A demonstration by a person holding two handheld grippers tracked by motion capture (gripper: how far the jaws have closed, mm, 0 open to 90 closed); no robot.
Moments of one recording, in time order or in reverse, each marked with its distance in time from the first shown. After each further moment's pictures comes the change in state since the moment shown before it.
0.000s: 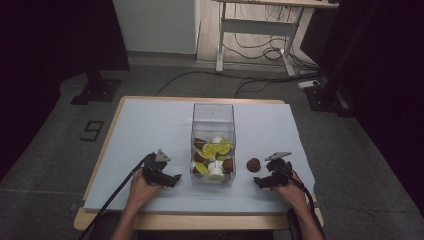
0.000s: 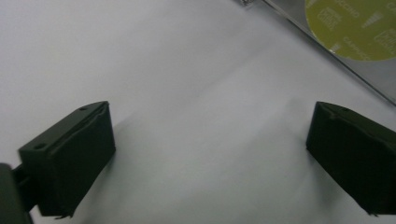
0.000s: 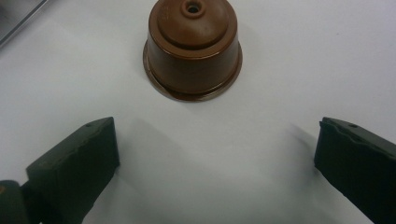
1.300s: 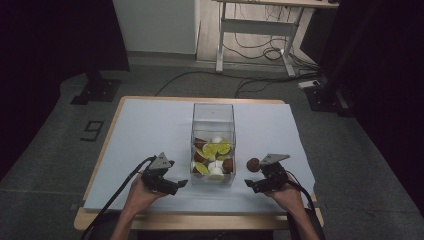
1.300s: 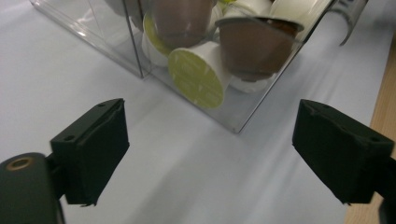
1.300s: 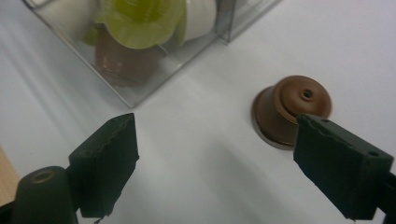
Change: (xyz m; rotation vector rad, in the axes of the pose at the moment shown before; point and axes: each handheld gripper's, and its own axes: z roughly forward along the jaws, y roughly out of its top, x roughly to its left) left arm -0.034 0.014 -0.048 -0.168 -0.187 0.112; right arm 0.041 0.015 -0.037 -0.137 0.155 -0.123
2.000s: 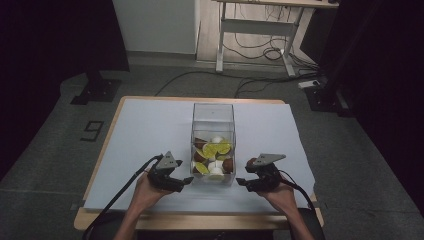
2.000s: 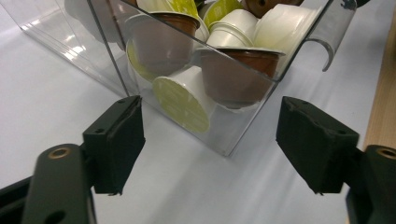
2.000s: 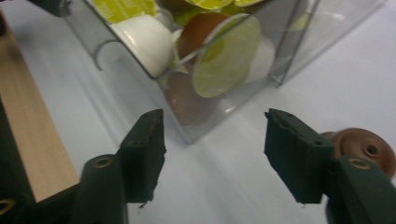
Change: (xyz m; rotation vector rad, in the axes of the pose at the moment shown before) left arm -0.008 0.013 0.009 -0.011 0.003 0.048; right arm 0.022 0.016 -0.003 -0.088 0.122 -0.038
